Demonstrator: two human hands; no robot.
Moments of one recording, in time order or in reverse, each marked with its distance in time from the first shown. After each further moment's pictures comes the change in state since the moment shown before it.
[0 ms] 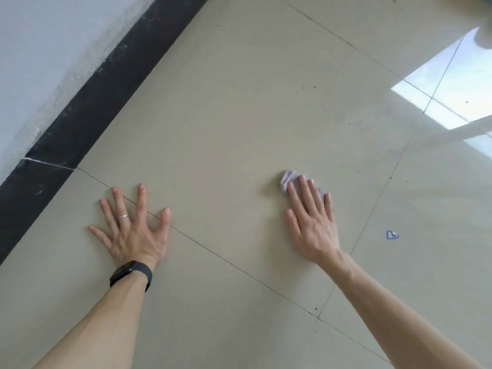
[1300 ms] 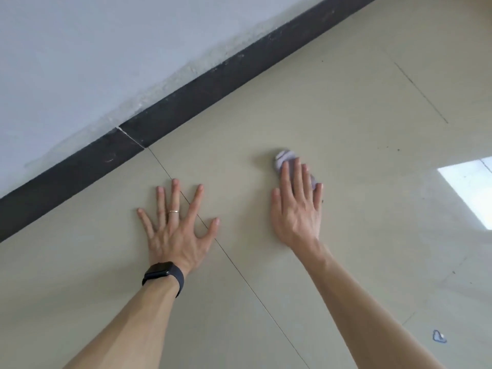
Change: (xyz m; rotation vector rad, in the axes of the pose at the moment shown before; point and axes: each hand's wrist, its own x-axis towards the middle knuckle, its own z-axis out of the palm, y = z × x) left_hand 0.005 -0.006 0.004 0.016 0.077 0.003; right_hand 0.127 -0.148 0.012 0.014 0.035 -0.162
